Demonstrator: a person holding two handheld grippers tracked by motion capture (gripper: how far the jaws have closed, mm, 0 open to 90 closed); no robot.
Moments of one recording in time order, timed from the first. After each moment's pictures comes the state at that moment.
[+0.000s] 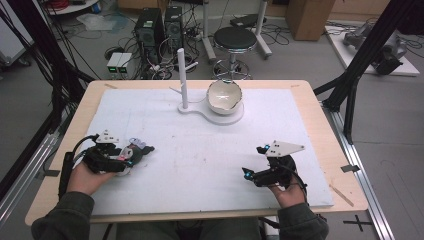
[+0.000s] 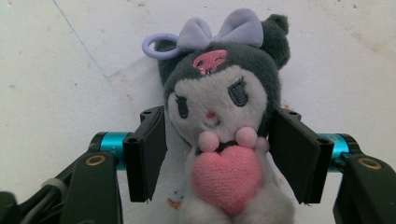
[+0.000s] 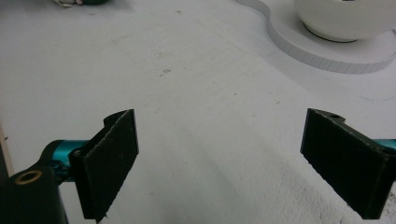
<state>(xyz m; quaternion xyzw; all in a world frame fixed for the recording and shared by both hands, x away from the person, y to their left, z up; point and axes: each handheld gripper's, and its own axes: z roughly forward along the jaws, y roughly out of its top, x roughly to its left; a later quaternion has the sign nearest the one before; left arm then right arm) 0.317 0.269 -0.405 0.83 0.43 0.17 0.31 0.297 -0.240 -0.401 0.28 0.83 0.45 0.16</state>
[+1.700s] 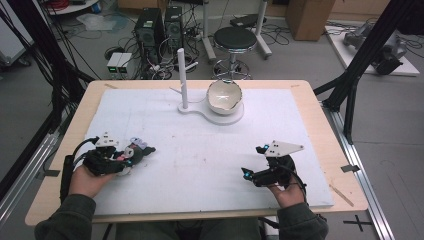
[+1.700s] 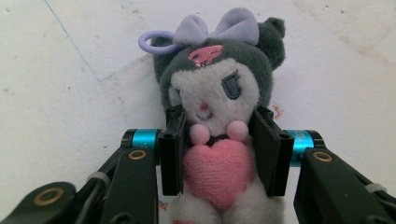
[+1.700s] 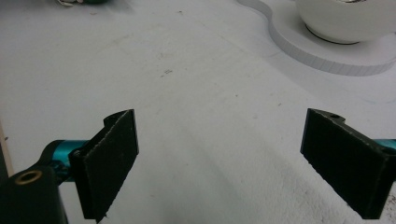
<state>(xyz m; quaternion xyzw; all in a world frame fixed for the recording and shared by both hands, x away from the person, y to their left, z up) 0.310 0.267 -0.407 0.83 0.43 0.18 0.32 0.298 -0.238 -0.401 0.28 0.83 0.45 0.16</state>
